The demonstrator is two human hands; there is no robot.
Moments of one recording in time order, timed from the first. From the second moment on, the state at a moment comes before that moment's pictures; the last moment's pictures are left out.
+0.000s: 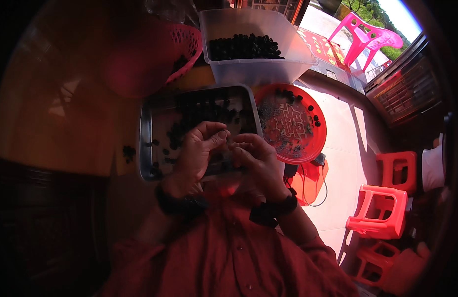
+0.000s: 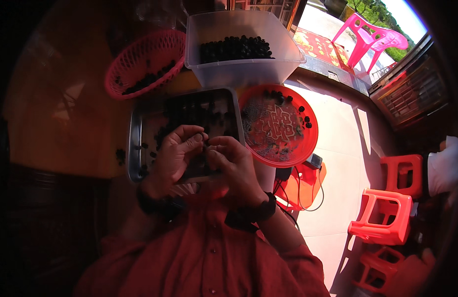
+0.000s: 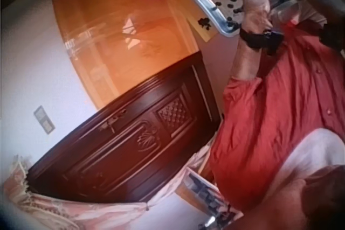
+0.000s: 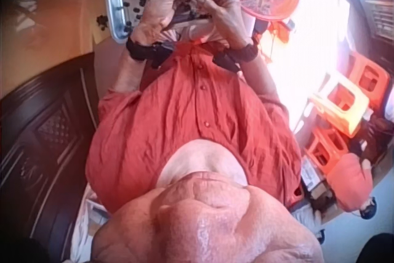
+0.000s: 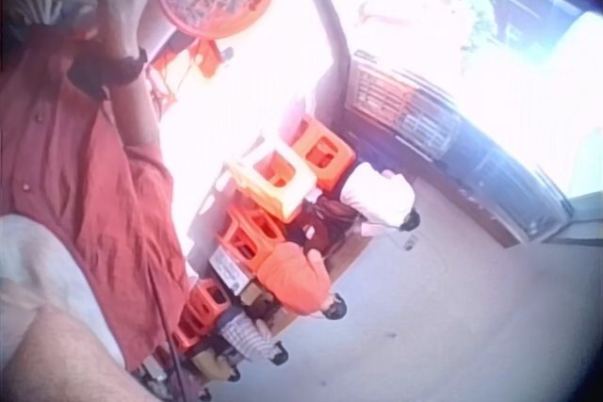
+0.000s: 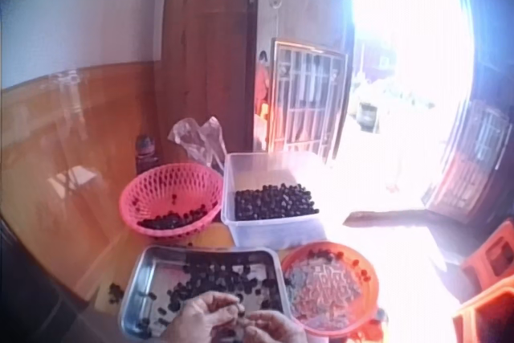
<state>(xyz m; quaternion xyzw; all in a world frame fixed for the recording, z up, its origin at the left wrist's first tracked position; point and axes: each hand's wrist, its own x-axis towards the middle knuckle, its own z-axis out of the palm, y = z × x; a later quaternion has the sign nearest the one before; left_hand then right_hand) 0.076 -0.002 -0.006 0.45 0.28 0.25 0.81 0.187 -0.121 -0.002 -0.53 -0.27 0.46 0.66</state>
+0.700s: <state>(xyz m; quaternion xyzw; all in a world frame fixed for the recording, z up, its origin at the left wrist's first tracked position) 0.029 0.036 -0.009 0.84 0.29 0.11 0.44 0.184 -0.099 -0.012 -0.70 -0.62 0.06 0.35</state>
